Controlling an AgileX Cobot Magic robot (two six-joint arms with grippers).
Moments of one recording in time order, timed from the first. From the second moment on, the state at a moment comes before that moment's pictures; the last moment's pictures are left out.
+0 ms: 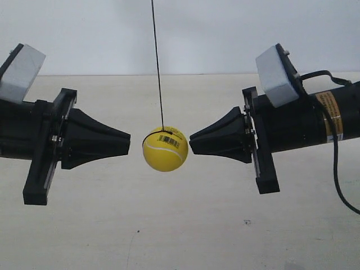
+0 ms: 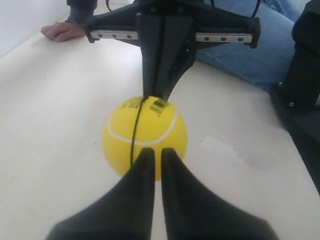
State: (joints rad) left arm -0.09 1.54 -0.67 1.61 -1.21 -0.81; right arm 0.24 1.60 -0.77 -1.61 -1.14 0.87
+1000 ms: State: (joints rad) left arm -0.13 1.65 -0.68 1.57 -1.21 -0.76; right arm 0.24 1.60 -0.77 -1.61 -1.14 0.88
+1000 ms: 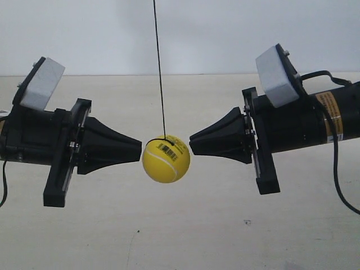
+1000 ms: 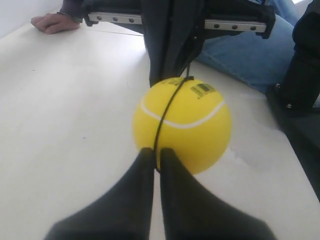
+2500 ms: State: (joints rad) left arm -0.13 1.65 -0.68 1.57 -1.21 -0.76; right arm 0.24 1.63 -0.77 -1.59 -1.19 0.86
